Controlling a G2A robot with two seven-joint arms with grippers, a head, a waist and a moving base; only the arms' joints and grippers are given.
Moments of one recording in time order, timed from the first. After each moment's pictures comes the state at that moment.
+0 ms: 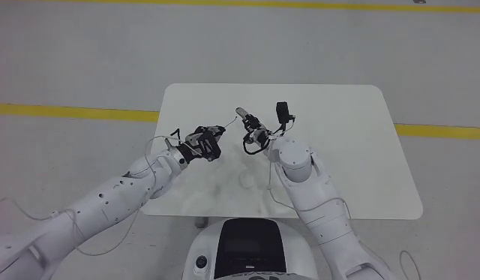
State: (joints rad) left arm 0.89 -0.78 -0.37 -1.45 1.51 0.14 0.31; right arm -1.26 -1.61 1.21 -1.36 -0.15 0.31 0.35
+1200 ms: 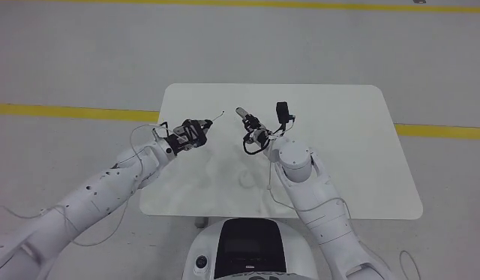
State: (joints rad) left arm 0.90 -0.76 -0.48 -1.36 1.42 -0.05 0.37; right arm -1.26 -1.61 1.21 -1.36 -0.15 0.31 0.35
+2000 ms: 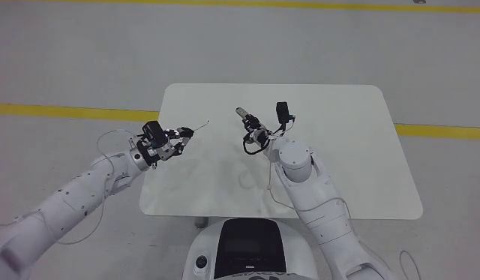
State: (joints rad) left arm 0.88 -0.66 -0.37 -1.25 1.07 -0.34 0.74; right arm -1.26 -1.61 1.21 -1.36 -0.15 0.31 0.35
